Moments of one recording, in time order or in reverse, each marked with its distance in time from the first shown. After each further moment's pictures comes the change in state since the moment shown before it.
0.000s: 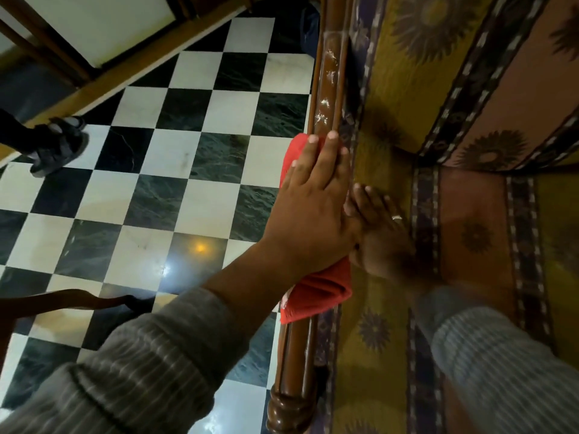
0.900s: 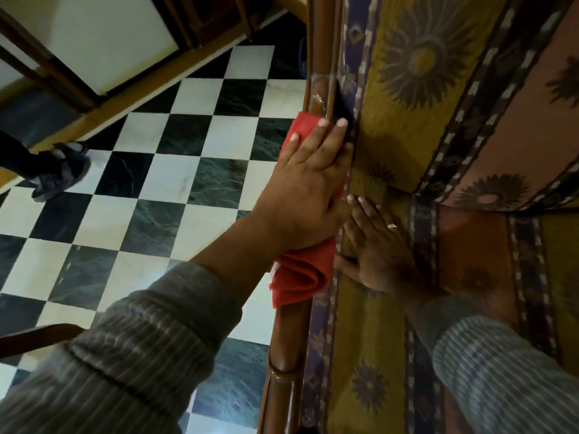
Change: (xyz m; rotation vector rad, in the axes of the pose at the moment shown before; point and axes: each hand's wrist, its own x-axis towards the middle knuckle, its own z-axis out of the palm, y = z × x) left_hand 0.091 -0.030 -0.020 0.154 -0.016 0.173; right_hand 0.054 0.037 -0.005 -0.155 -0.037 -0.094
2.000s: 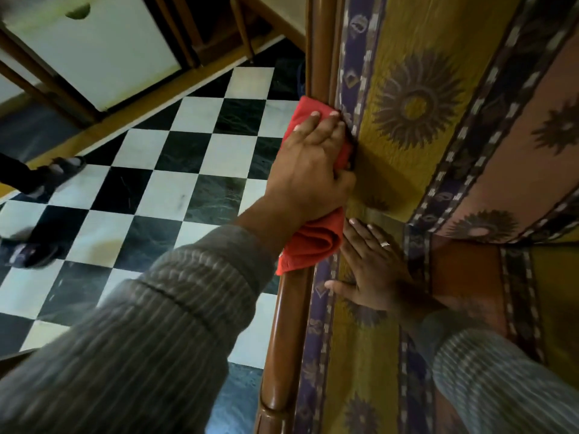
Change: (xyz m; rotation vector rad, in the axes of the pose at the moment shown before) left_hand 0.071 -0.018 -0.012 -0.134 0.184 -0.187; right_hand 0.015 0.016 -0.003 -0.067 -0.021 -0.066
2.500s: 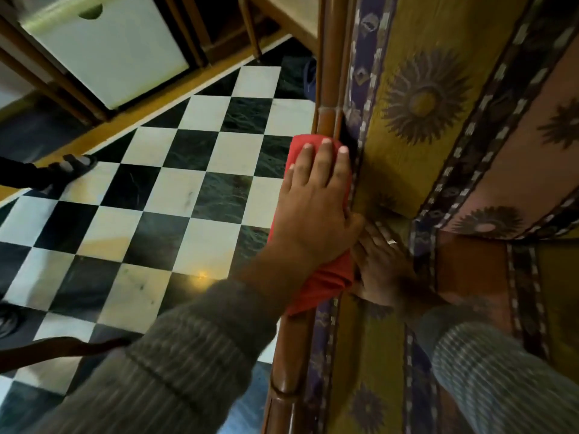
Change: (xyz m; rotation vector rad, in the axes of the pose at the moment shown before) left_hand -0.058 0.015 0.014 0.159 -0.056 -0.091; right_hand -0.001 -0.004 -0.002 -0.001 -0.068 0.002
